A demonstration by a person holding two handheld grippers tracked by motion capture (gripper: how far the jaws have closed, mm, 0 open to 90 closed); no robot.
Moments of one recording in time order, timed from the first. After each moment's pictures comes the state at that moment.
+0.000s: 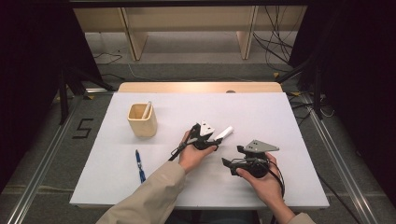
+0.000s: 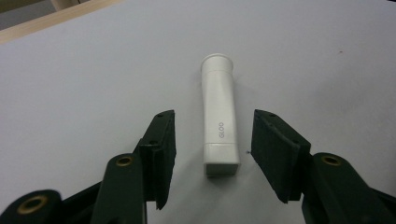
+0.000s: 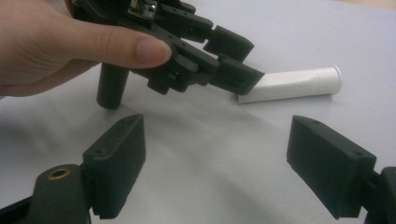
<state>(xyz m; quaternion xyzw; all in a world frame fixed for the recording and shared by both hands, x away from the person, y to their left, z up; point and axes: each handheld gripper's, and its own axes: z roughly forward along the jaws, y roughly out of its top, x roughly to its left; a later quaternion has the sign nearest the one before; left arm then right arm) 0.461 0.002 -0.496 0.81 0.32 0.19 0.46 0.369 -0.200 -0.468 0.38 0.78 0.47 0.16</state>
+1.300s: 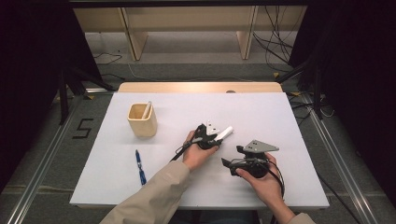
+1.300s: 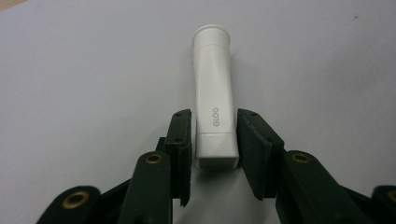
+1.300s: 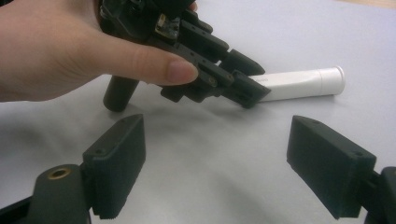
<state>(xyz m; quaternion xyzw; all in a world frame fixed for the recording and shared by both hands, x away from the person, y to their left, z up) 0.466 -0.010 -0.500 0.84 0.31 0.18 0.41 0.368 -0.199 -0.468 0.38 0.78 0.47 0.16</state>
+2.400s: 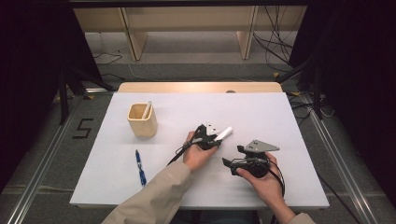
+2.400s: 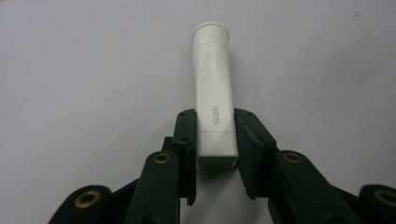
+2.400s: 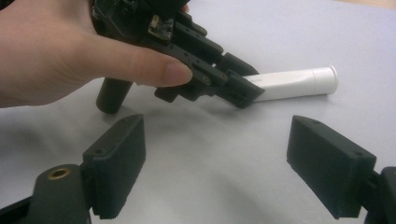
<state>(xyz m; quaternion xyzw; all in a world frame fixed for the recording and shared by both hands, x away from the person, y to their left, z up) 0.462 -0.007 -0.499 0.84 0.32 0.18 0.40 0.369 -0.201 -0.469 0.38 0.78 0.47 0.16</state>
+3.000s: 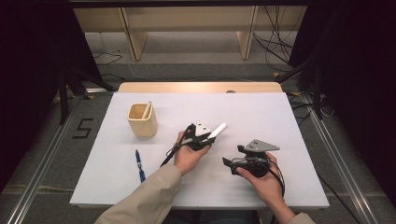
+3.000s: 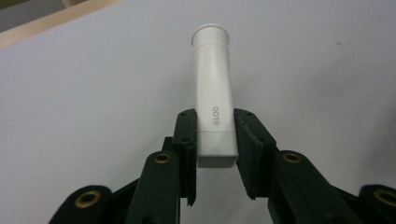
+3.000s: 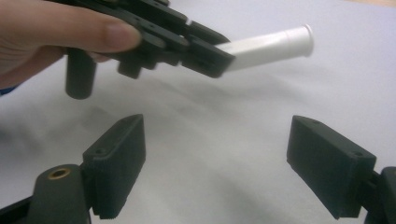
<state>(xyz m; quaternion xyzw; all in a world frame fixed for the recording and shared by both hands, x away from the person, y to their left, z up) 0.443 0.027 -0.475 0.81 0.32 0.20 0.44 0.371 -0.201 -0.469 0.39 0.78 0.47 0.16</state>
